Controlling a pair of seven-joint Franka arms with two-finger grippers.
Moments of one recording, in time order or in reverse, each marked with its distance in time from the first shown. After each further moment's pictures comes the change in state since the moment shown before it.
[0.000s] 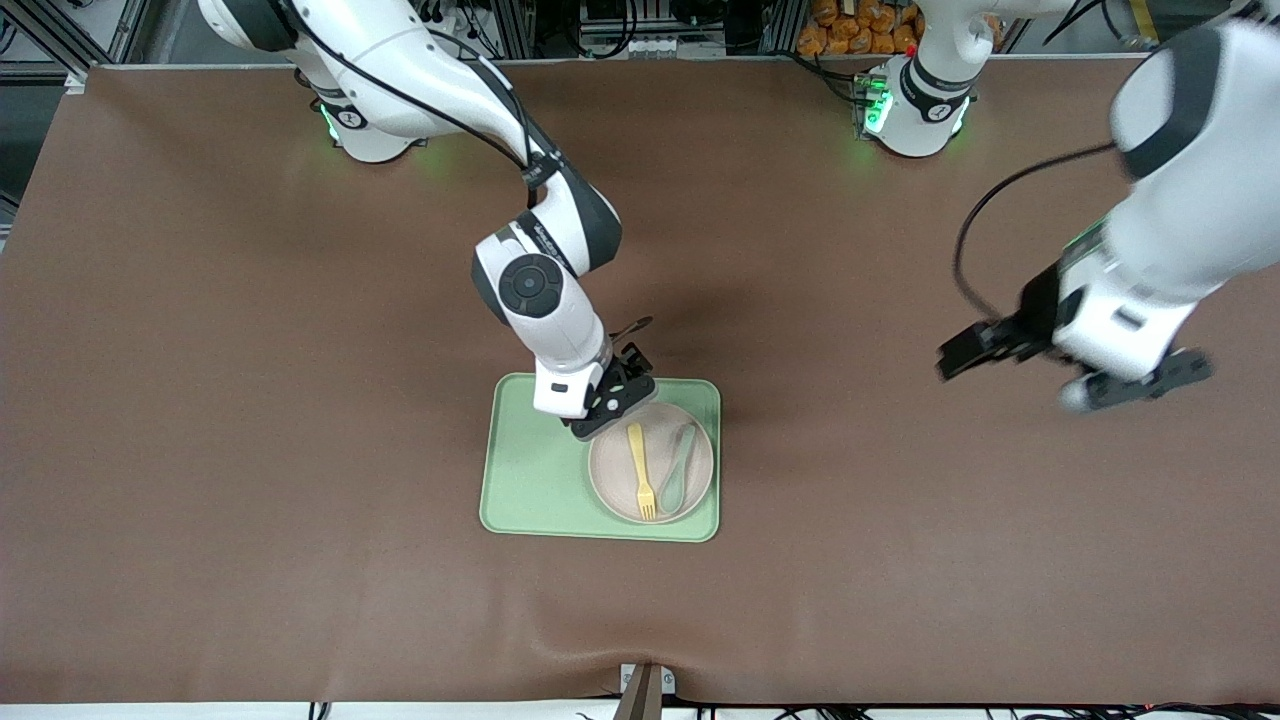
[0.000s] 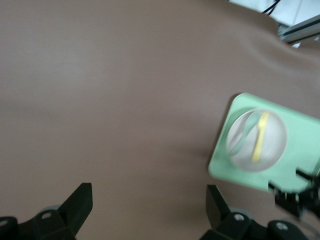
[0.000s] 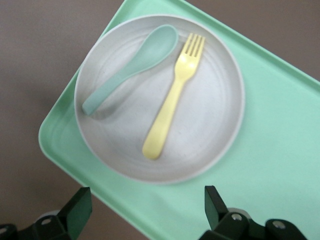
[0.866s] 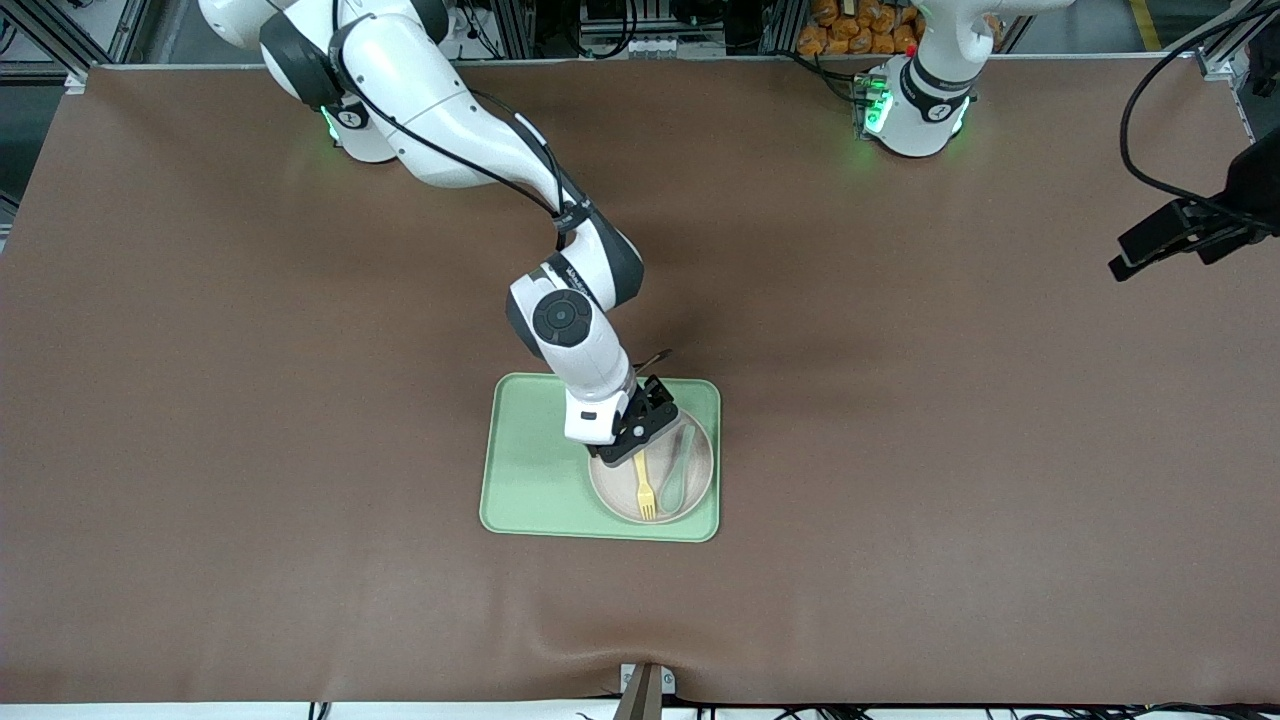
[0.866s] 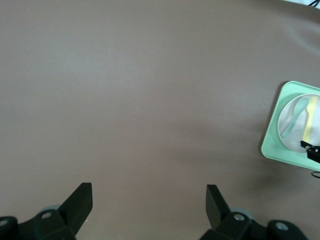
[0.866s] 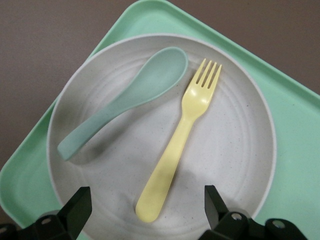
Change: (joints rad) left arm 0.034 -0.157 0.140 -0.024 0.067 -0.158 0.200; right arm 0.010 0.190 -0.011 0.173 -0.003 0.082 -0.014
